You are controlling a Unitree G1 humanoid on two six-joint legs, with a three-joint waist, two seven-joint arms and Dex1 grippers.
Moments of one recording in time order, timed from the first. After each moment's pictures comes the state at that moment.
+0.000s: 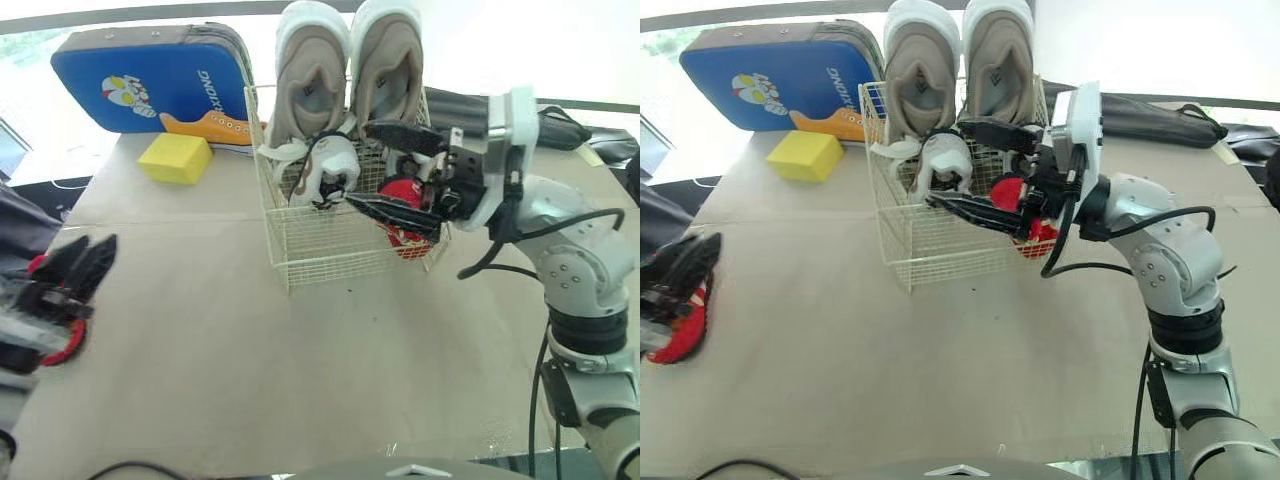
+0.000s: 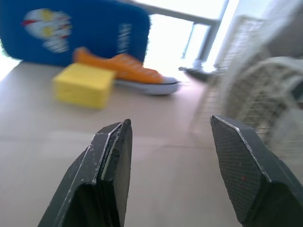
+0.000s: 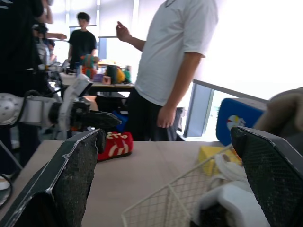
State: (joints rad) left arm 0.40 0.69 0.97 -0.37 -1.07 0.57 -0.43; right arm -0.69 -0.40 0.05 -0.41 0.77 0.58 0.84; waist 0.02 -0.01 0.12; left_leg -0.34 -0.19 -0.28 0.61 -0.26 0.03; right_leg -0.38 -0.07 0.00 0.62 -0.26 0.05
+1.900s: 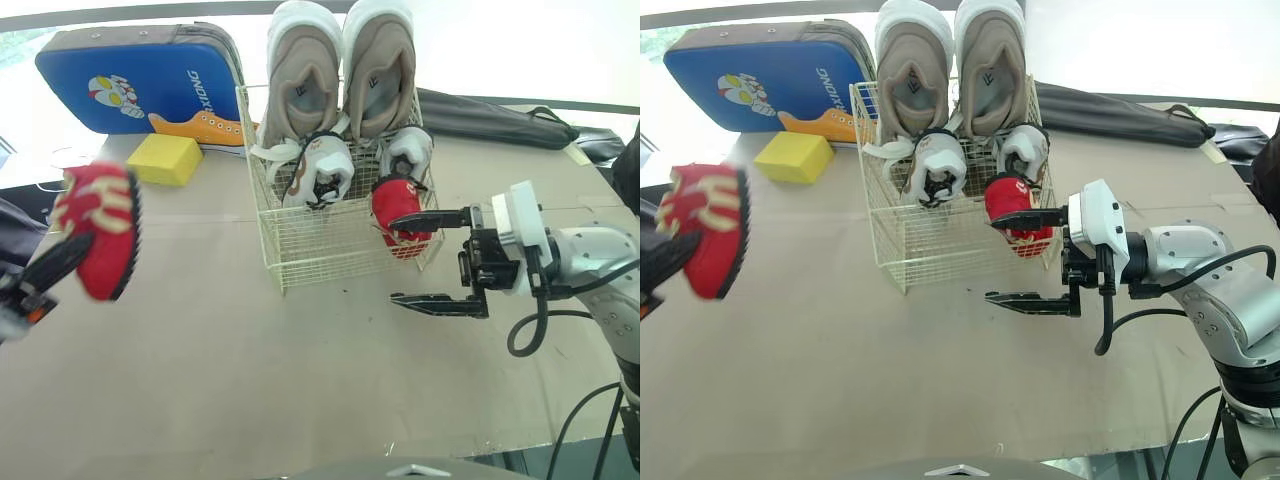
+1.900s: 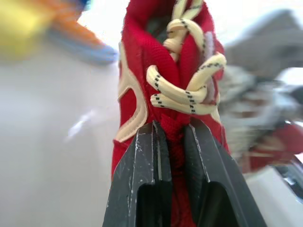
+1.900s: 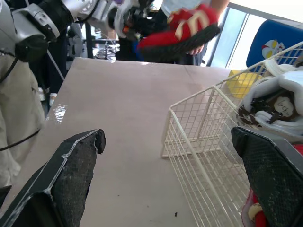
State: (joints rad) left arm -0.09 0.81 0.99 -0.15 -1.26 1.11 -0.70; right arm -0.43 -0.72 0.02 -0.57 0.75 0.56 1.00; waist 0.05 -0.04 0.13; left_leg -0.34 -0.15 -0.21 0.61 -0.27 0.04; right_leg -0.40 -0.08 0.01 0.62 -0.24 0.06
